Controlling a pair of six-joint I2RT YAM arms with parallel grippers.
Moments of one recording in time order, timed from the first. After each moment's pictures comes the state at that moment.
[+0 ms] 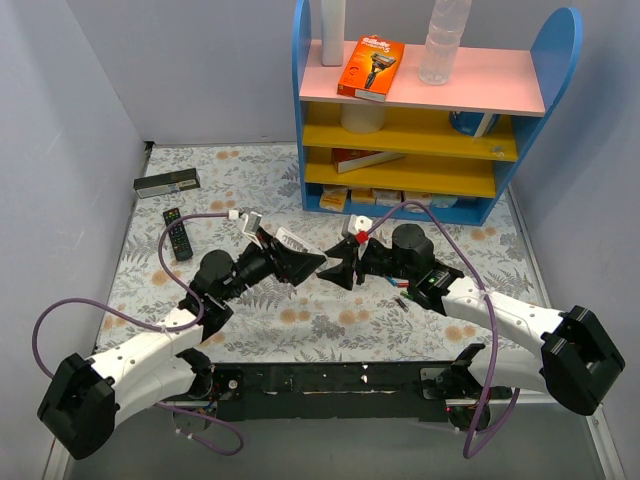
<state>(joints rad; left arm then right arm) -0.66 0.93 0.40 0.65 0.32 -0.73 0.80 1.17 0.63 0.39 -0.56 -0.06</state>
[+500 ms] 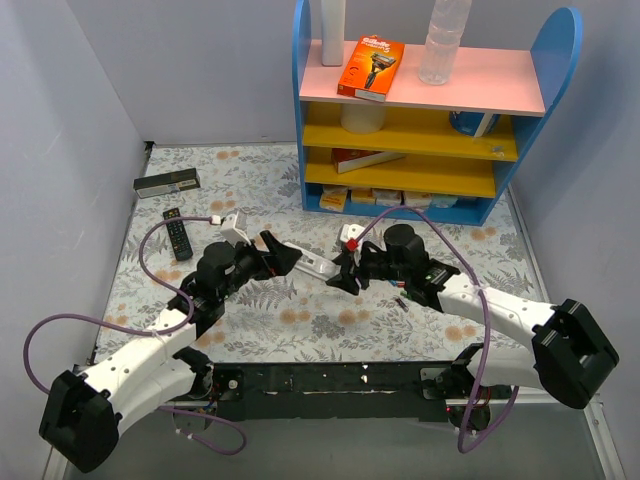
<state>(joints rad) -0.56 0.86 0.45 0.18 0.09 -0.72 0.78 1.20 0.63 0.21 -0.53 -0.21</state>
